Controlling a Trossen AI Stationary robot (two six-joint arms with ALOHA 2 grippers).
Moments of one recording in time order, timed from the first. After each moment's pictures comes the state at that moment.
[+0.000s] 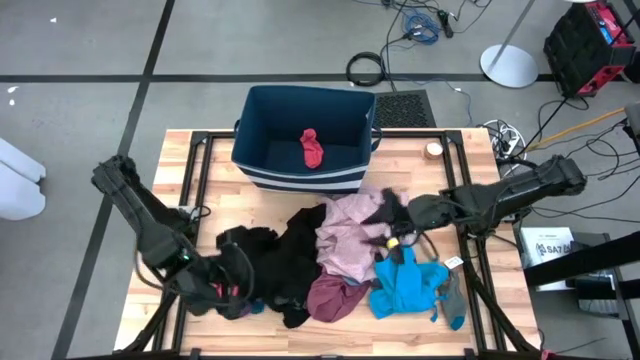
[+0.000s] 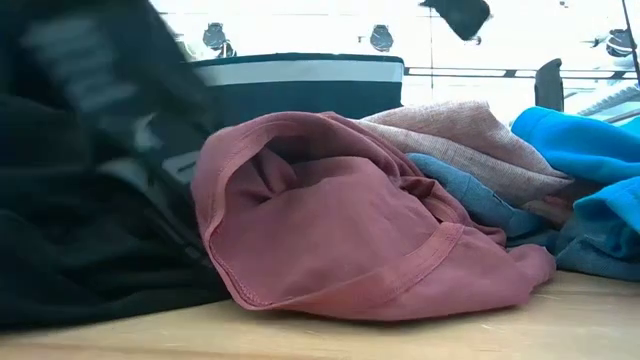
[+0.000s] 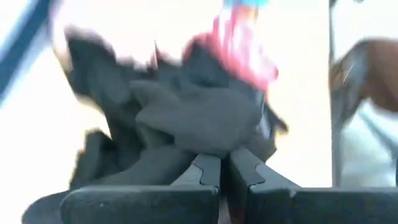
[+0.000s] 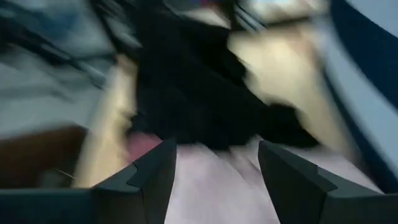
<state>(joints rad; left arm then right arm) -0.83 1.30 1.26 -0.99 -0.56 -0.82 0.28 1.14 0.92 -0.20 0.12 0.31</state>
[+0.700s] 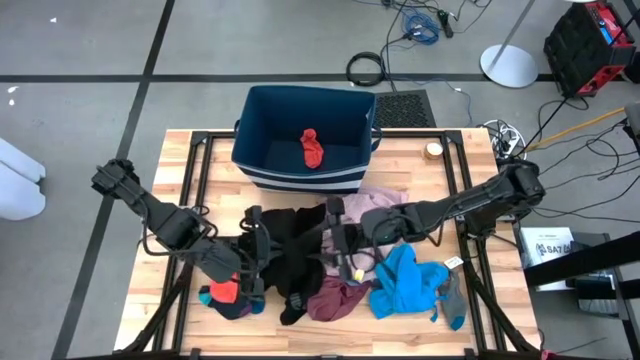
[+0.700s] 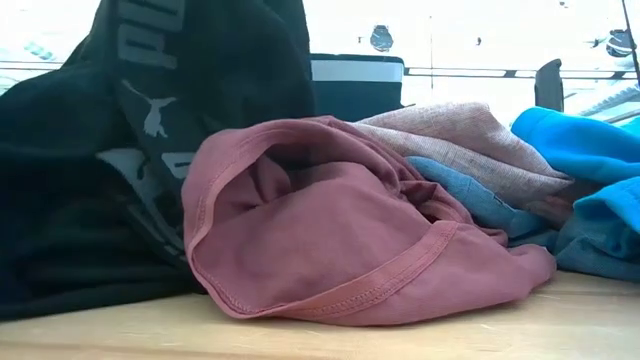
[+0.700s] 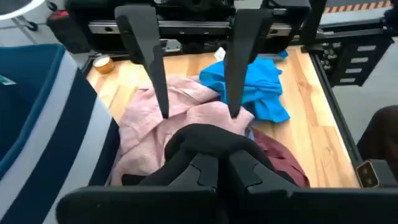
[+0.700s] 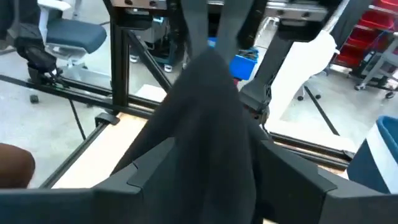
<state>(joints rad) -0.60 1.34 1.41 -0.71 -0.61 -0.27 0.29 1.61 1.29 0.10 0.18 -0.16</state>
